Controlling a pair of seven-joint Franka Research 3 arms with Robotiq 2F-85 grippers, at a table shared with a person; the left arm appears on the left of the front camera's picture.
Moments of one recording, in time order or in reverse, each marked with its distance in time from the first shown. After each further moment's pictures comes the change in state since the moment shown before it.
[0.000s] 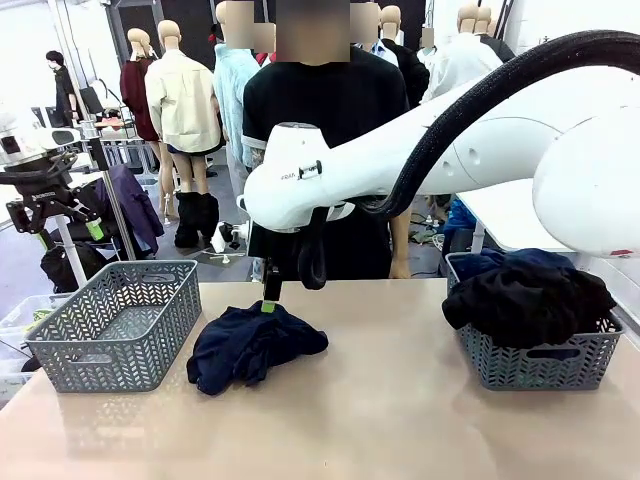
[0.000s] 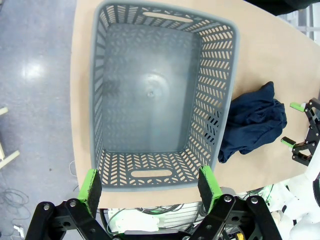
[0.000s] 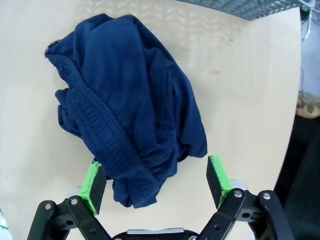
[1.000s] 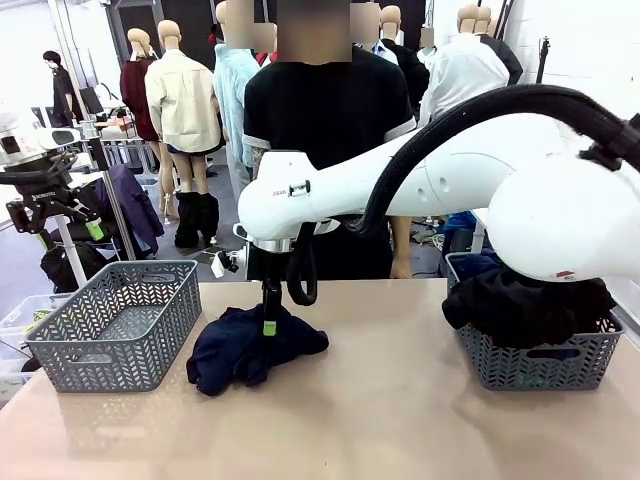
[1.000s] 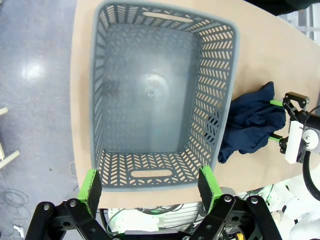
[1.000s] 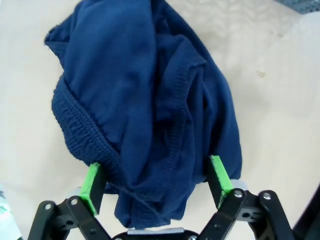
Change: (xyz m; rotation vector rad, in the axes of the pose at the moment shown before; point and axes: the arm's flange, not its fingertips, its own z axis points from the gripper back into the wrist) left arm 0.000 0.000 0.000 0.000 0.000 0.000; right arm -0.002 -0.014 -0.055 0.180 0.059 0.001
